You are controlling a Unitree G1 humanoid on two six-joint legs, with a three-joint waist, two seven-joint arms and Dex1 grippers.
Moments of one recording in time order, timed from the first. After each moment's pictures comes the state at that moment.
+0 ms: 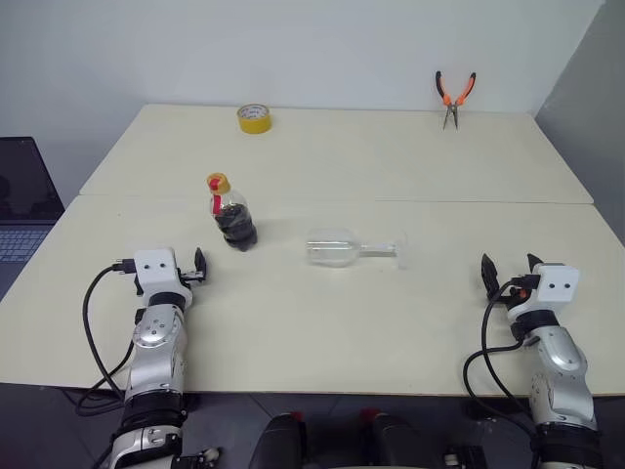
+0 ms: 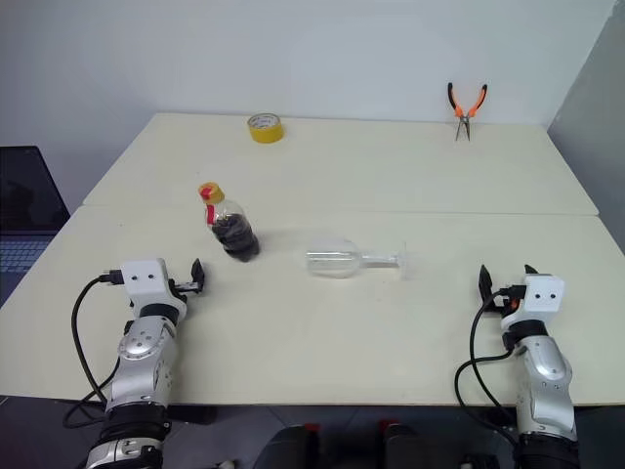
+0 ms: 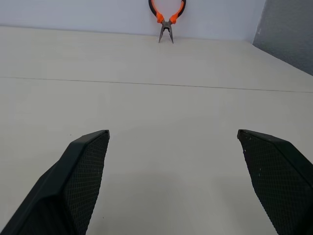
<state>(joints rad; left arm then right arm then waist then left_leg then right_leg) -0.24 0.33 0.29 0.36 -0.09 -0.07 -0.03 -0.06 -0.30 -0.31 0.13 0.23 -0.12 0.27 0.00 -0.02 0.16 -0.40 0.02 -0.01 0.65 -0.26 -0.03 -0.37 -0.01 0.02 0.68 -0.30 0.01</state>
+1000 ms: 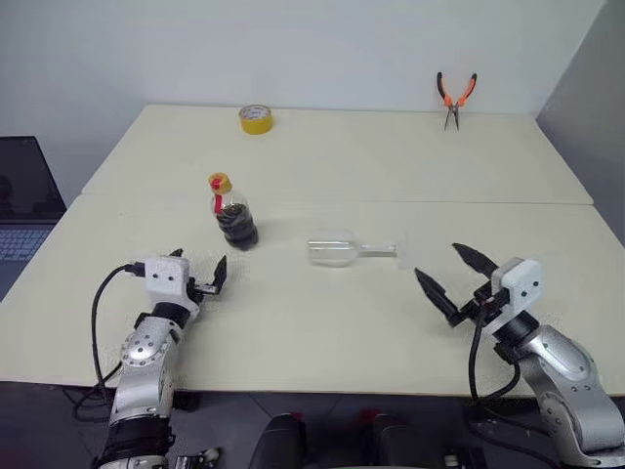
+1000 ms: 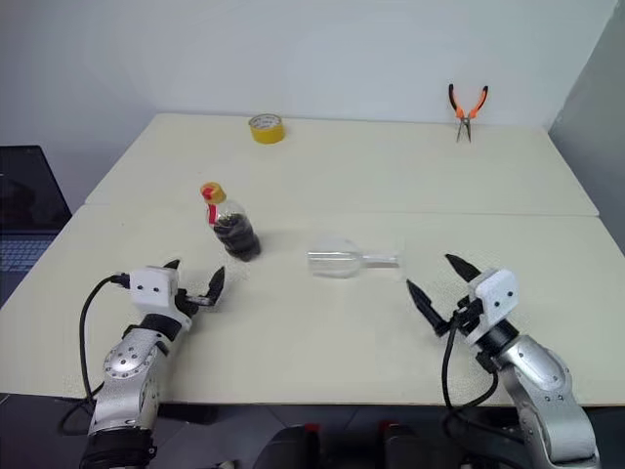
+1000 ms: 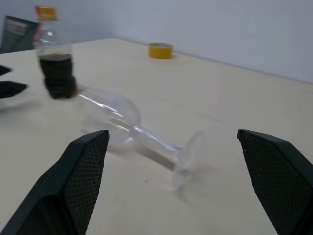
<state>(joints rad) -0.14 0.38 0.23 0.19 -0.19 -0.10 -0.38 0.09 -0.47 -0.08 -0.53 0.40 0.23 0.53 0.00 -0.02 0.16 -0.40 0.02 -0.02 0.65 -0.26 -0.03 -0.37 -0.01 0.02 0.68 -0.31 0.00</state>
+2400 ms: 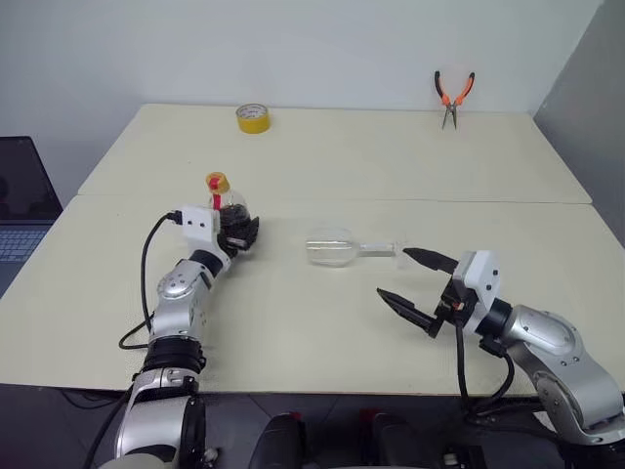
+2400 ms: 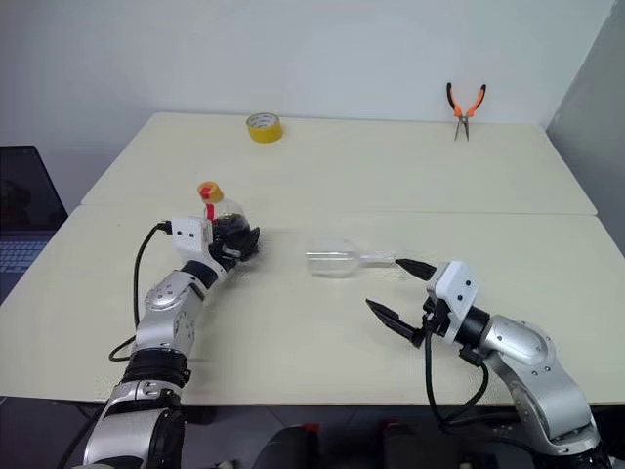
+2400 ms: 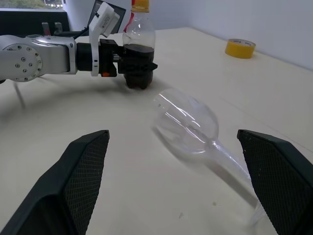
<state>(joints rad) -0.54 0.35 0.21 0.60 -0.22 -0.08 -0.46 -0.02 -0.56 0.02 -0.55 0.42 0.34 0.67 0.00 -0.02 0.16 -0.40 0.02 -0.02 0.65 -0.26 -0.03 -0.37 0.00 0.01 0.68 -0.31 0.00</state>
